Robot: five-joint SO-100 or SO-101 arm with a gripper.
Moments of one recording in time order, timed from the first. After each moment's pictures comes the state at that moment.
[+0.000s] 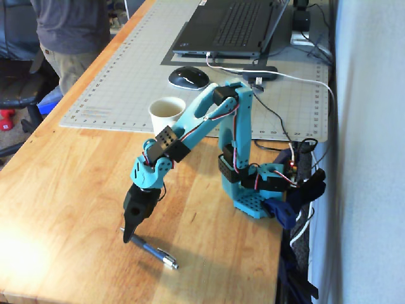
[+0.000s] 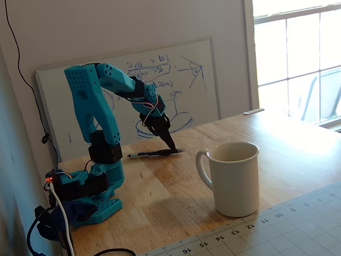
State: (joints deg) arm -35.3 97.8 130.2 27.5 121.6
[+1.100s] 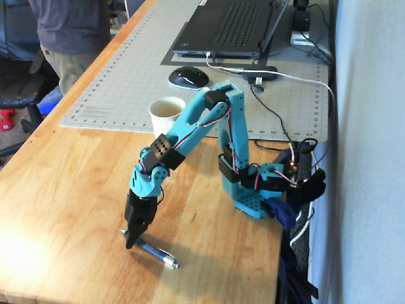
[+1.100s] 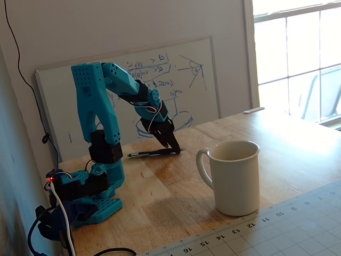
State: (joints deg) arm -35.3 89.2 128.0 26.4 107.0
